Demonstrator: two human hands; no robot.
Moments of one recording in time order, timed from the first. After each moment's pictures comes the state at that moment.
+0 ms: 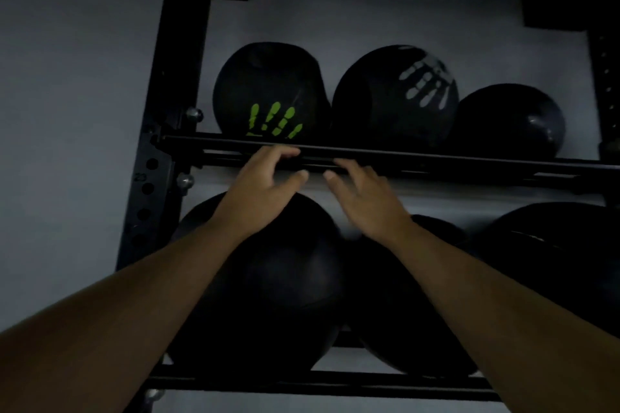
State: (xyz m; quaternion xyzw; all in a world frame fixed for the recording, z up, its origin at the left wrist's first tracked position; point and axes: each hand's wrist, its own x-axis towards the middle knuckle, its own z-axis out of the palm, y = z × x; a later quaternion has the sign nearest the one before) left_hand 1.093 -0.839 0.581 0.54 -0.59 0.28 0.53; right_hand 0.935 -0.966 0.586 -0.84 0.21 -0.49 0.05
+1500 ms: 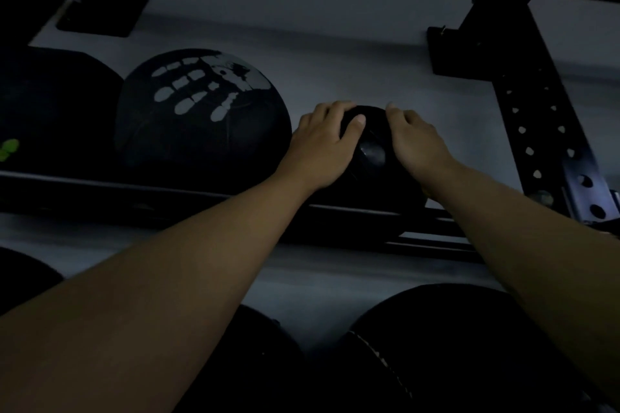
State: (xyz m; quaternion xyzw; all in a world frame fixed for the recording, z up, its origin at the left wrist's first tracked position) left_hand 0.839 -1.205 0.756 0.47 -0.59 0.42 0.50; right_hand 0.708 -1.298 0.781 -0.73 0.17 -0.66 0.12
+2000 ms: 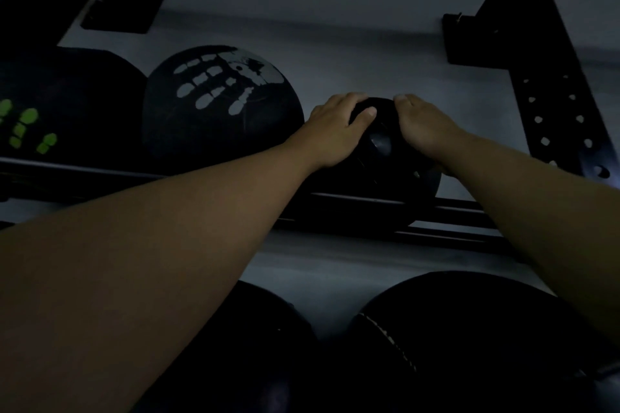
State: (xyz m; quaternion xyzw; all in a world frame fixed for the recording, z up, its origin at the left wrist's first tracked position) left_hand 0.839 -1.184 0.766 0.53 -0.62 0.38 0.44; right_hand 0.698 -1.286 0.792 -0.78 0.17 -0.60 0.03
